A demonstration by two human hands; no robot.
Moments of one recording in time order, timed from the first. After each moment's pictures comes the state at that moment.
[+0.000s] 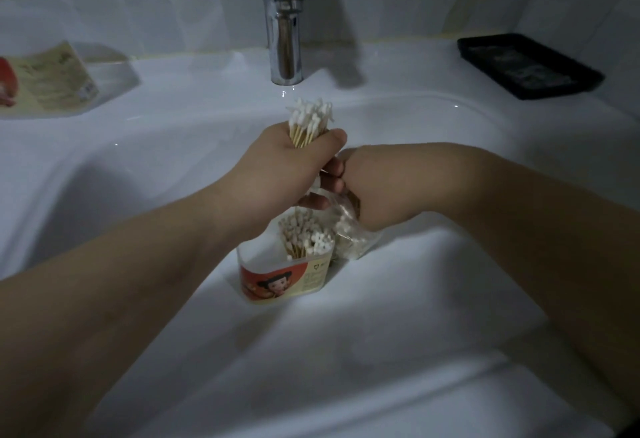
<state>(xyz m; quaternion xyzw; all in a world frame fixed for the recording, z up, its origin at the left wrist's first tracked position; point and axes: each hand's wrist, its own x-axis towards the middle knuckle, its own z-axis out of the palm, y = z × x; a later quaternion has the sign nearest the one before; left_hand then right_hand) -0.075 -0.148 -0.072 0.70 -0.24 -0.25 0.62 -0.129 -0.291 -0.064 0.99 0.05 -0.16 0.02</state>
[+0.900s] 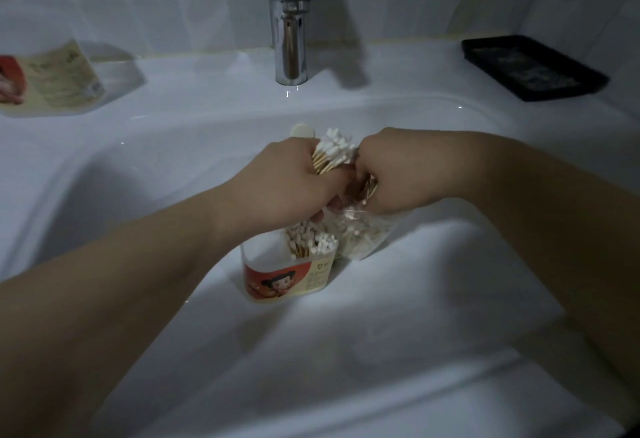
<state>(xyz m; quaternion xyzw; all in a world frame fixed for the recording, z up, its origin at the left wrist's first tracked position) -0.070 -0.142 -0.075 0.84 -0.35 -0.18 0.37 -0.136 -0.297 -0.045 0.99 0.00 -0.13 -0.03</state>
